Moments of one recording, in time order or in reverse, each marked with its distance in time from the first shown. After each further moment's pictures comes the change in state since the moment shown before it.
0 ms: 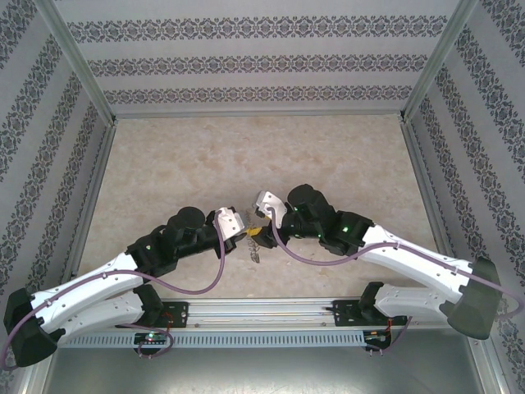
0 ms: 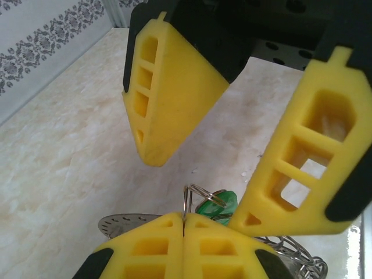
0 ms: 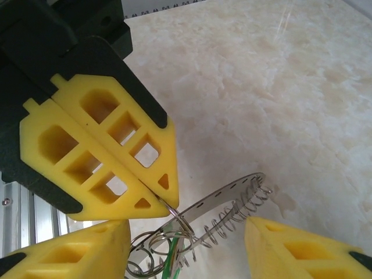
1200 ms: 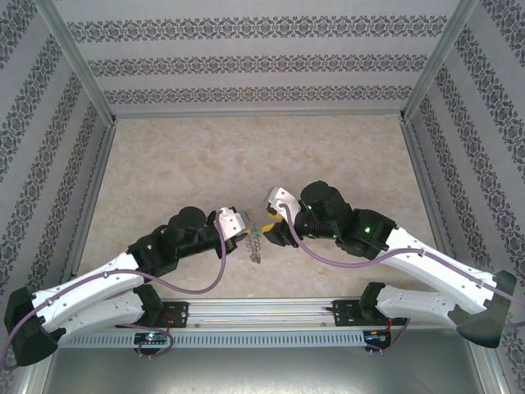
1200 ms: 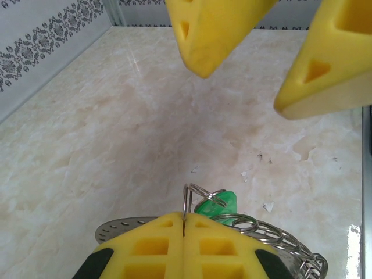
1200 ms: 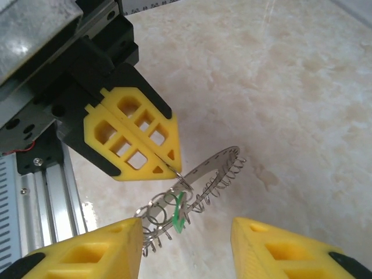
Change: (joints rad) left arm 0.001 0.010 0.000 0.008 0.008 -0.001; right arm 0.006 -0.093 0.117 -0.243 0.050 0.032
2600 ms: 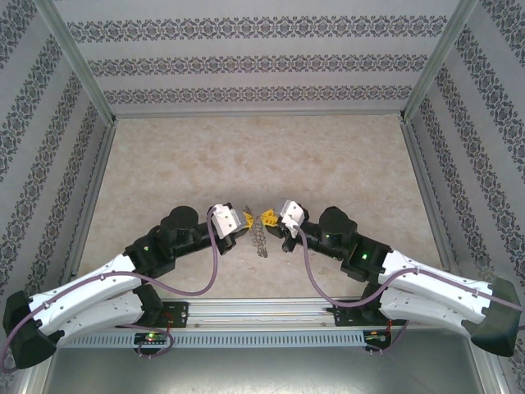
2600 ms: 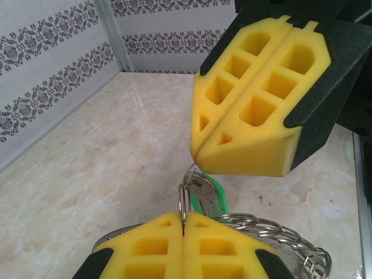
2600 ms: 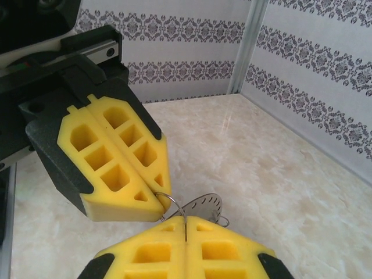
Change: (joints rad) left arm 0.006 -0.028 -0.003 0.118 0.034 -0.011; right arm 0.052 -0.172 -0.406 0.676 0.135 -0.066
